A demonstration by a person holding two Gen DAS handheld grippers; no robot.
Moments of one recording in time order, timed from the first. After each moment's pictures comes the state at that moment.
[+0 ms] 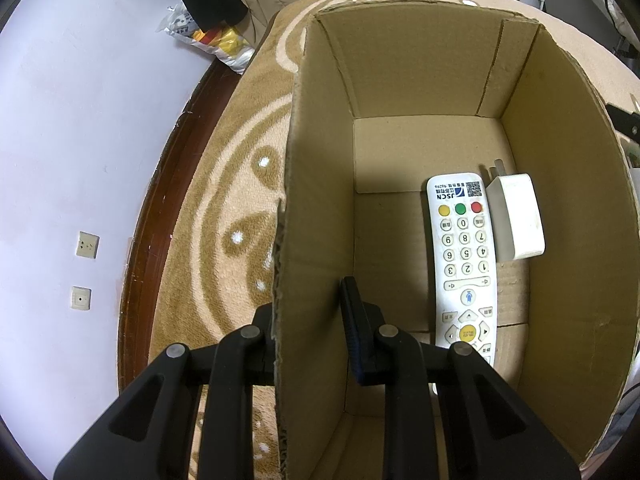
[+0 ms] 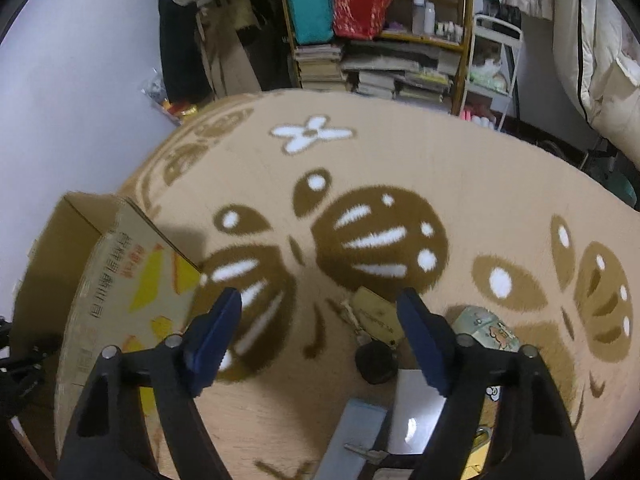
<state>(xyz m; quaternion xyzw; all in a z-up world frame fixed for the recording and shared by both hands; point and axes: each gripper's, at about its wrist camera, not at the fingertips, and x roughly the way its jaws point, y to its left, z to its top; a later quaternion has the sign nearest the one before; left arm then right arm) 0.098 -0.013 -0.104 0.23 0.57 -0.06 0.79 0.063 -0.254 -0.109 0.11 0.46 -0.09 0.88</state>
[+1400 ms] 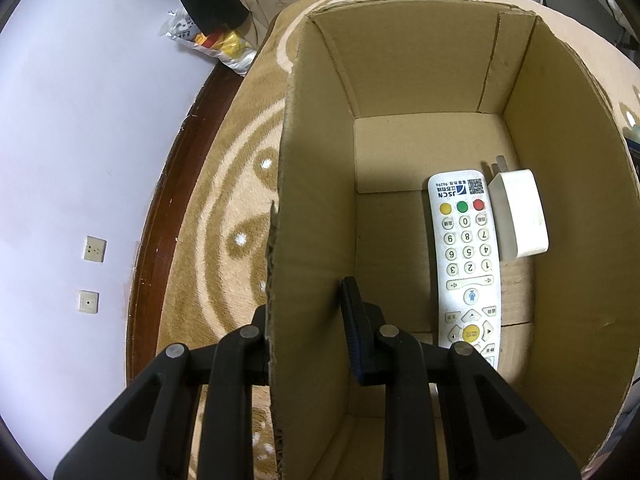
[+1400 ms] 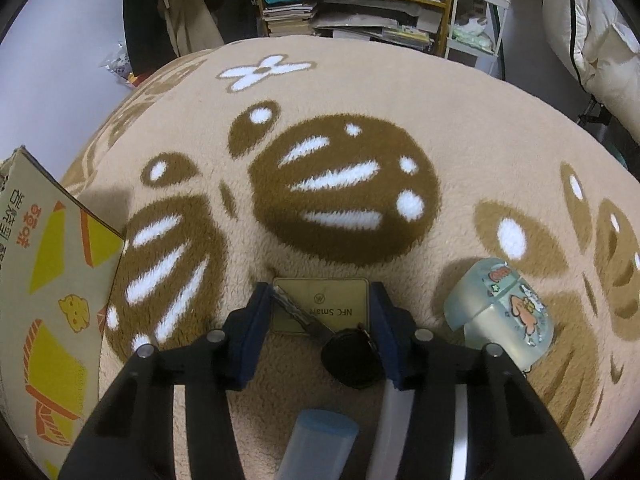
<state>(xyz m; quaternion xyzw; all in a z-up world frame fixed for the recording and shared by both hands) 0.099 -0.018 -0.107 0.25 0.56 -0.05 0.79 0.068 -0.275 -0.165 0.11 0.50 -0.13 0.85</state>
